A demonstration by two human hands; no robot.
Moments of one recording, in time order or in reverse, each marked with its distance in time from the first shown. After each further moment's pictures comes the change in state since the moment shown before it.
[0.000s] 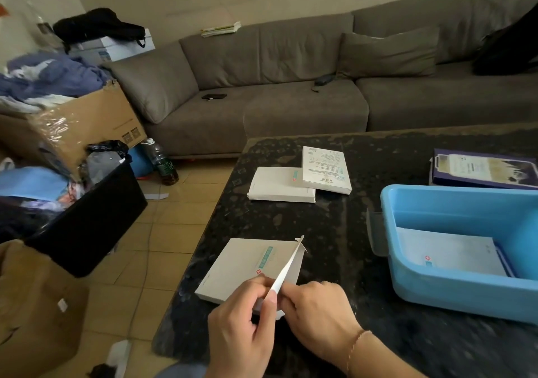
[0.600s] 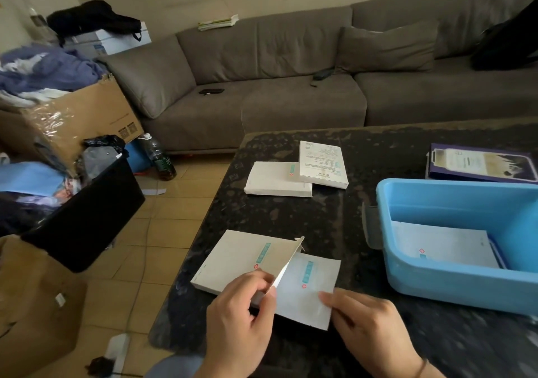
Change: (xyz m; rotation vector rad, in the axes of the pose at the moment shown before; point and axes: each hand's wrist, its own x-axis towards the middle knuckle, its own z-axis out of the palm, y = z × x) left_hand -0.004 -0.008 0.004 0.009 -0.101 -0.072; right_hand -0.055 0.056 -0.002 0.089 0.591 -0.140
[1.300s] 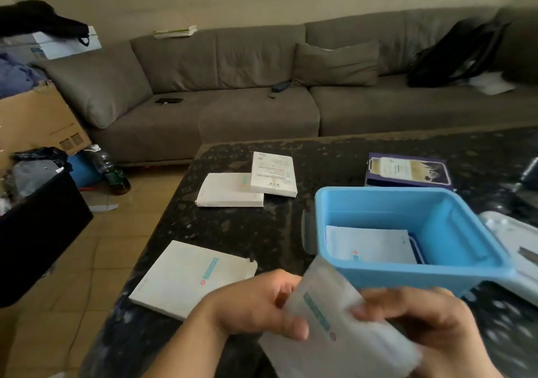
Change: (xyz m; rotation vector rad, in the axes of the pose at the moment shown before) left_hand 0.086 0.104 0.027 -0.877 -1.347 -0.288; right_hand 0.023 -0.027 -0.149 0.743 0.075 0.240
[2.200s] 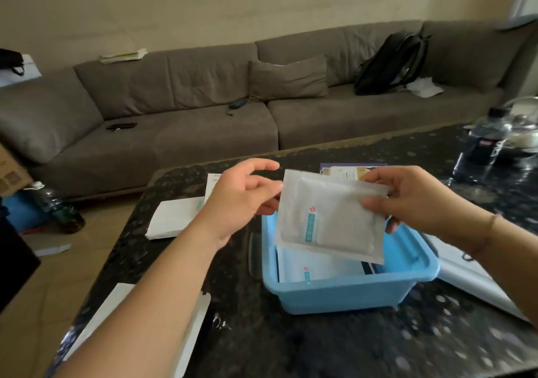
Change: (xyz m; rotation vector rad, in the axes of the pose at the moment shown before) left_hand 0.087 0.114 -0.020 0.350 0.743 0.246; right_hand 0.113 0.006 -0.141 -0.557 -0.029 0.495
